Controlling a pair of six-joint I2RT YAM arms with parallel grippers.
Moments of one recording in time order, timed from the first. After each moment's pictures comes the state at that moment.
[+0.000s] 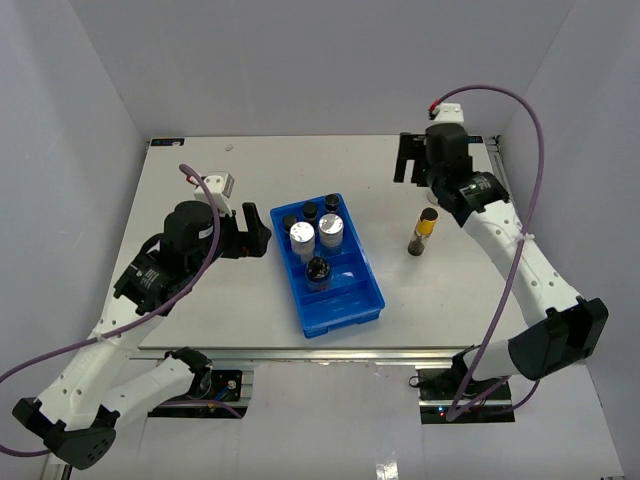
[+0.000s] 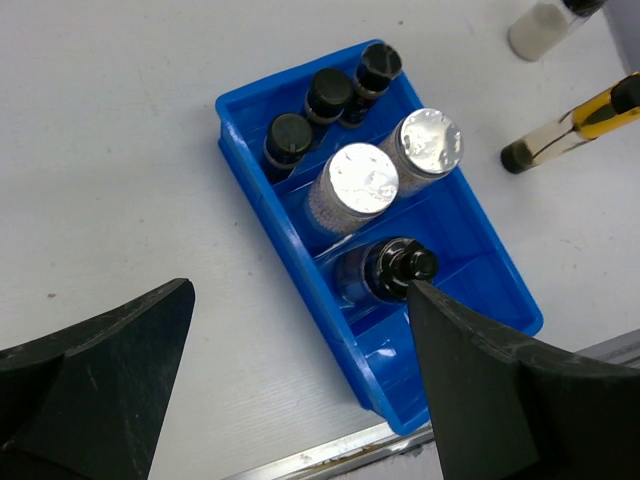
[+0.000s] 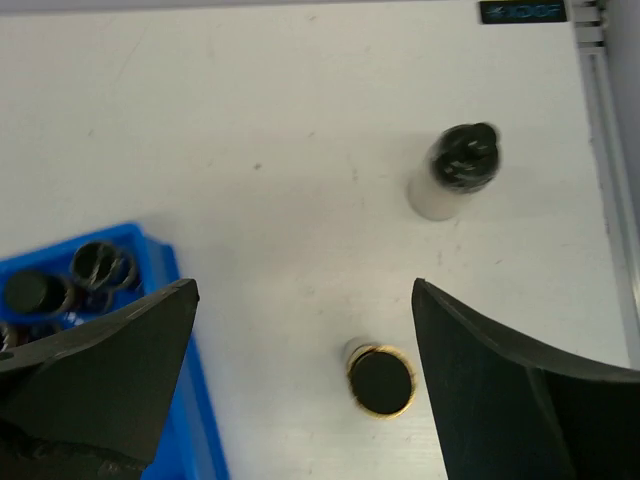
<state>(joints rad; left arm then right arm) -0.58 0.88 1.13 -0.70 -0.18 -0.37 0.49 1.39 1.46 -0.56 0.35 0.21</state>
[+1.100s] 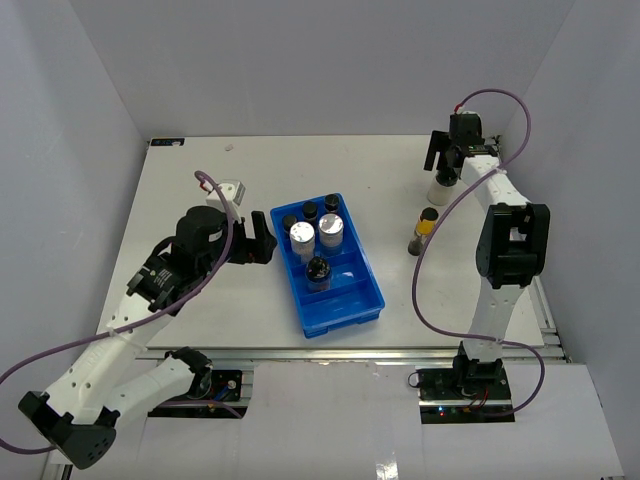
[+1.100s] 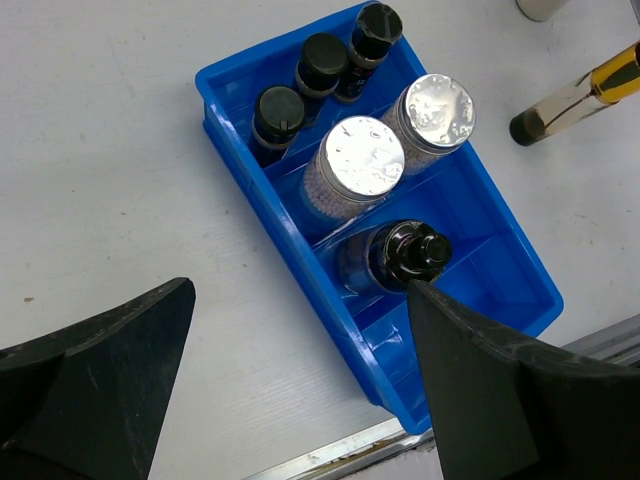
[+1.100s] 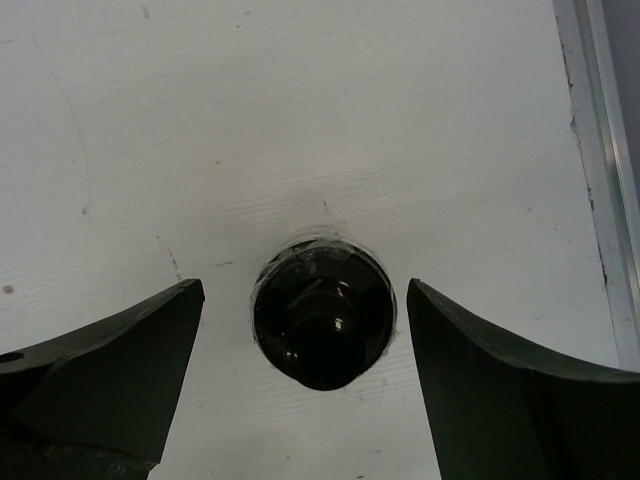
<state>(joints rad) -0.58 0.88 1.02 -0.62 -0.13 -0.35 0.06 2.02 1.71 -0.41 0.19 0.16</state>
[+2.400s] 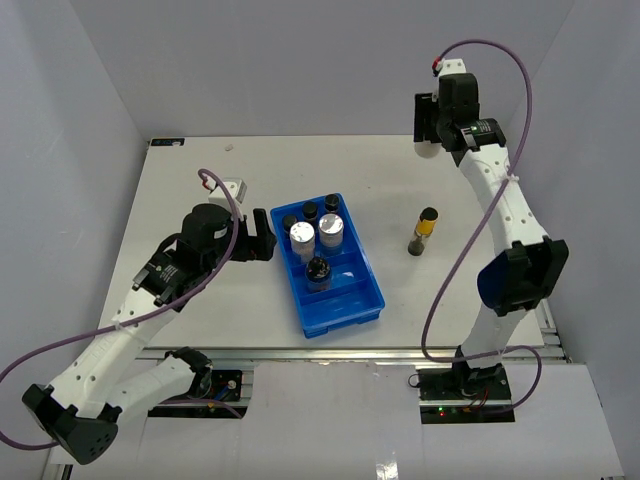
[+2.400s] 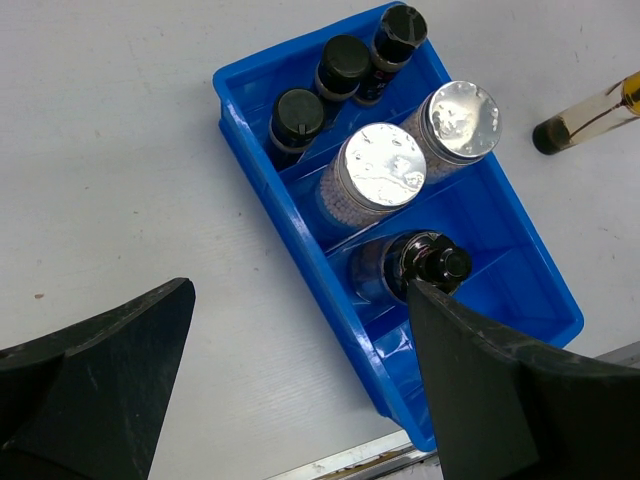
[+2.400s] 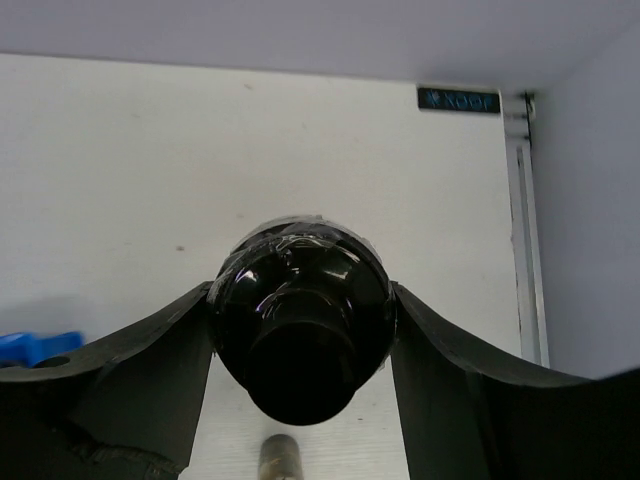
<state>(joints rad) -0.58 0.91 1.02 -0.61 -0.17 -0.35 0.21 1.83 1.93 -0.65 0.23 0.01</state>
